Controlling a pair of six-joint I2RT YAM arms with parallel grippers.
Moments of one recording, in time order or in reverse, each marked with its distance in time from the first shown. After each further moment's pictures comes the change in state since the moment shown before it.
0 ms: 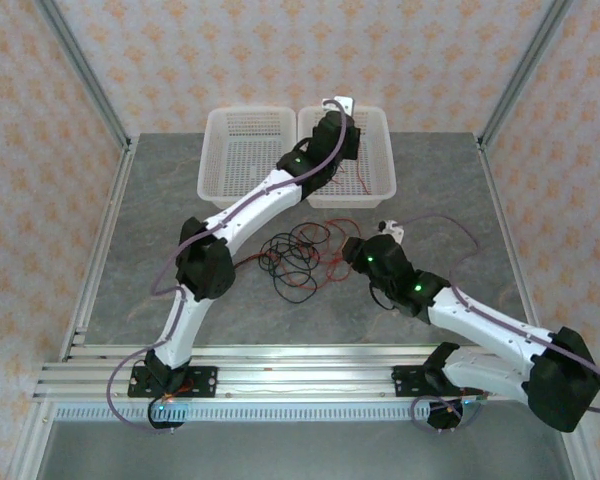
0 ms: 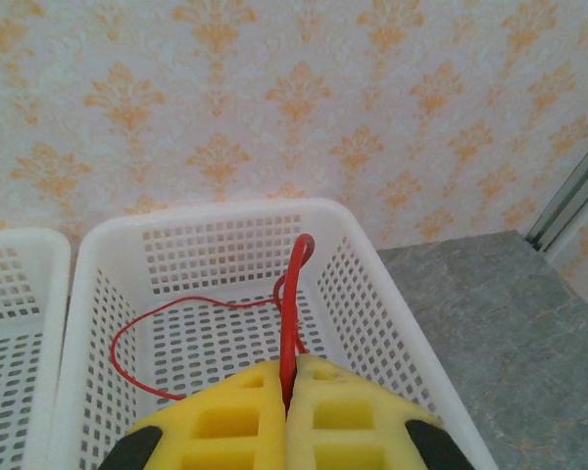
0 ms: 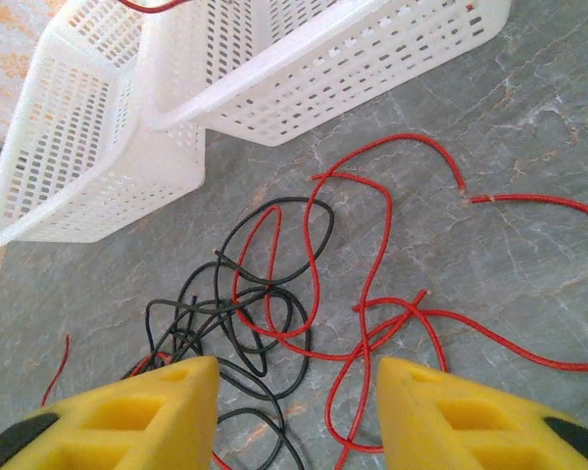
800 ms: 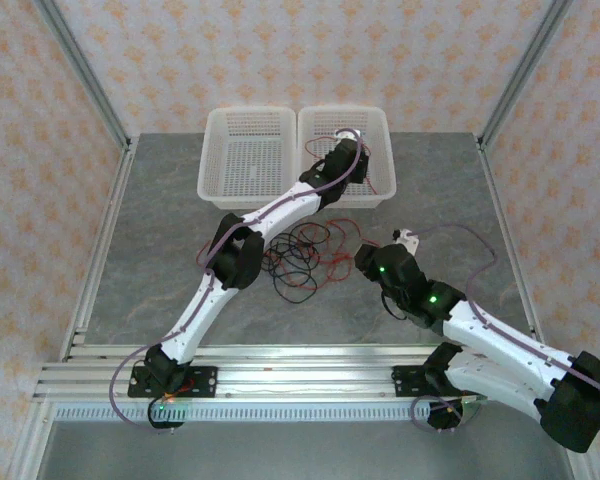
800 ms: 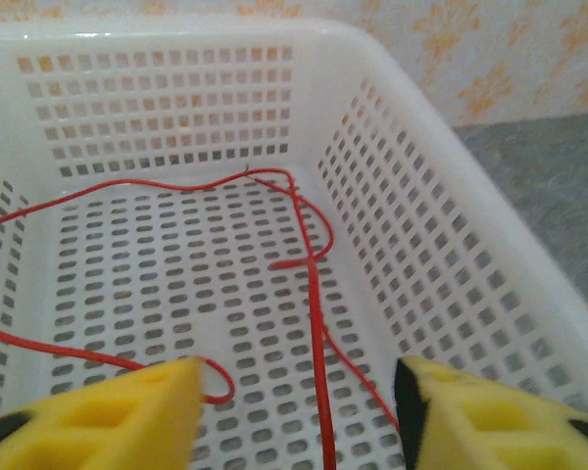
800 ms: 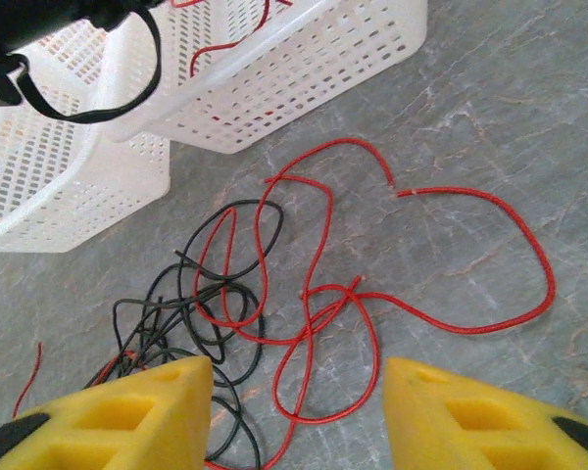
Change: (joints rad) left arm 0.013 0.308 0.129 0.042 0.069 -0.058; right arm 0.000 -0.151 -0.048 -0.133 0.058 0.026
